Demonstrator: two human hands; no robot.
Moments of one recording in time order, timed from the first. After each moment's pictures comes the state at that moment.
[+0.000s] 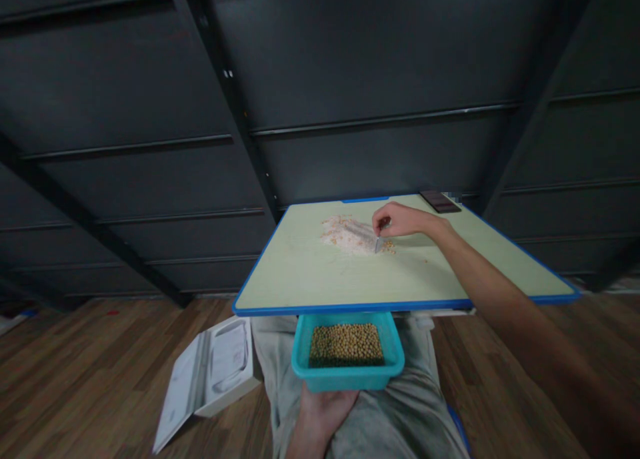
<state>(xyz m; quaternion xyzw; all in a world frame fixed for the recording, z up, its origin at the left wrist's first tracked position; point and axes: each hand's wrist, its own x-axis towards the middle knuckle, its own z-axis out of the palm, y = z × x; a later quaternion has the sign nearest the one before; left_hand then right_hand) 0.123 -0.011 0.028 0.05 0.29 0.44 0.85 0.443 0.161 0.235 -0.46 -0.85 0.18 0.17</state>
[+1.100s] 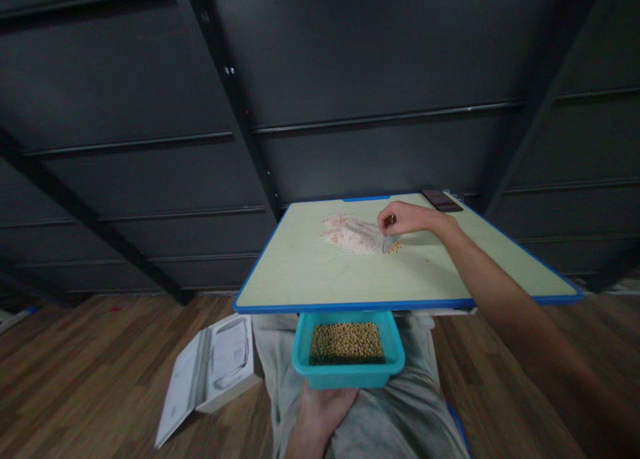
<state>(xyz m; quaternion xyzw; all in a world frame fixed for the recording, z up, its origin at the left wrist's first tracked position) 0.122 -0.011 0.031 0.05 0.34 0.44 0.83 0.450 0.159 0.234 -0.49 -0.83 0.22 0.16</state>
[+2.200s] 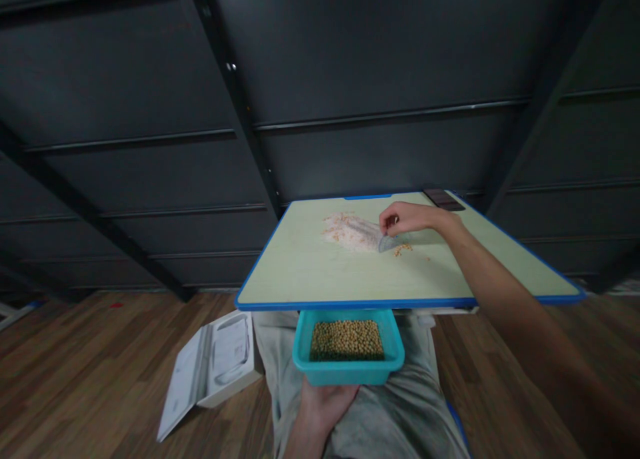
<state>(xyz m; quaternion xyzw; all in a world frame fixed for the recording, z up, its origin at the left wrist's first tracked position) 0.119 -0.010 0.020 0.06 0.25 0.43 0.86 0.455 0.160 0.234 -0.48 -0.82 0.27 0.14</state>
